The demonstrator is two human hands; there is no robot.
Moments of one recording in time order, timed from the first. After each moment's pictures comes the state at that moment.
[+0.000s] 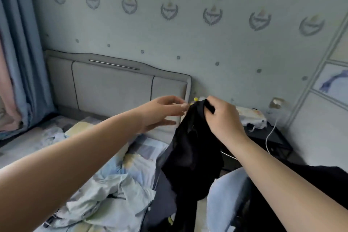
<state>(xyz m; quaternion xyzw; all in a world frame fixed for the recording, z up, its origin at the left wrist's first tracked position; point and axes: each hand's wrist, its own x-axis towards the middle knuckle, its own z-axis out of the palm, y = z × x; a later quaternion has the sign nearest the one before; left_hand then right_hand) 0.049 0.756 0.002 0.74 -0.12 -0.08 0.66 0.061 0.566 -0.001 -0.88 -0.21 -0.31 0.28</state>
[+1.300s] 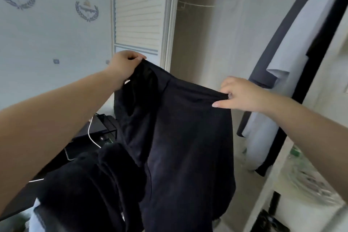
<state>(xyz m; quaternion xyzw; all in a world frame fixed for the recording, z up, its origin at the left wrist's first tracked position) 0.105 0.188 0.096 0.68 -0.35 0.00 0.65 -0.161 0.010 0.098 -0.98 0.16 -0.15 0.01</state>
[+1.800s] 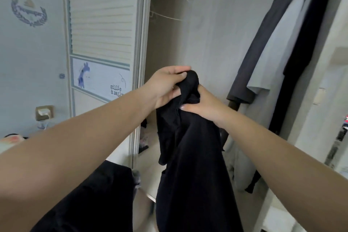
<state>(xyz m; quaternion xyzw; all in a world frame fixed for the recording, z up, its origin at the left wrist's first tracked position) 0.058 0.069 0.120 0.40 -0.46 -0.37 0.70 -0.067 -0.010 0.092 -0.86 0.26 -0.30 0.31</state>
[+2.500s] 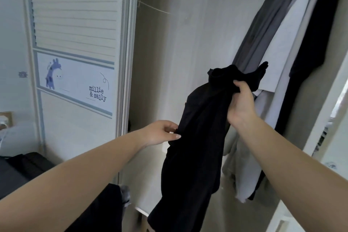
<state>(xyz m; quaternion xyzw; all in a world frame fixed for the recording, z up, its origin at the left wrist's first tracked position) 0.140 -0.018 -0.006 0.59 -0.64 -0.31 0.39 -0.071 -0.066 0.099 -0.41 0.19 -0.55 0.70</state>
